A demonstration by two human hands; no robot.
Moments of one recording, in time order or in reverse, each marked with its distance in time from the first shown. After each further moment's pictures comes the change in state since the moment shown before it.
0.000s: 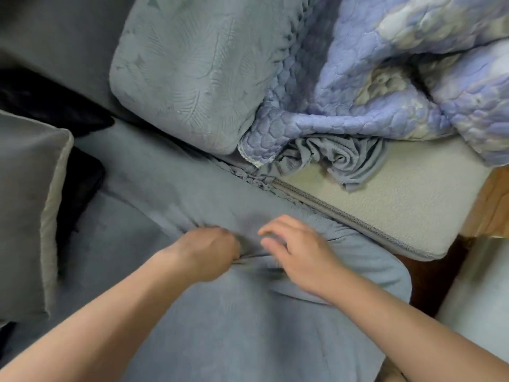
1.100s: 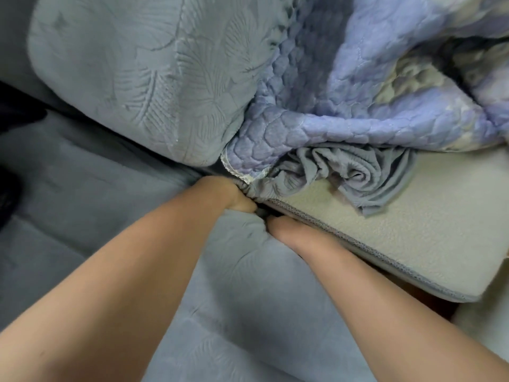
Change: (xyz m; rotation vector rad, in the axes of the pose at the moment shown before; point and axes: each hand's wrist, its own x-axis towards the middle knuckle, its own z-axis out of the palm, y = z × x) left_hand 0.203 -0.043 -0.040 -0.291 -0.340 -0.287; right_hand 0.134 0.074 0.020 0.139 -0.342 0.748
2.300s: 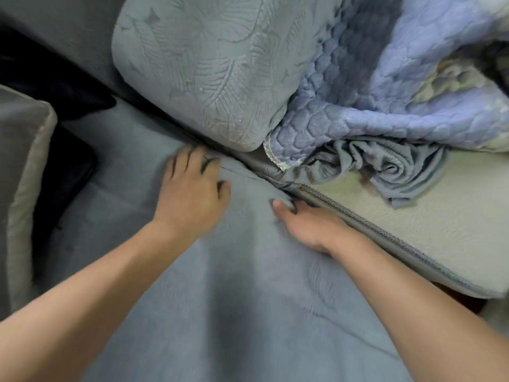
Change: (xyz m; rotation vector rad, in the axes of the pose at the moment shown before) left_hand -0.096 -0.094 0.078 -0.069 1.129 -0.041; right_hand -0.056 -0.017 0.007 -0.351 0.110 -0.108
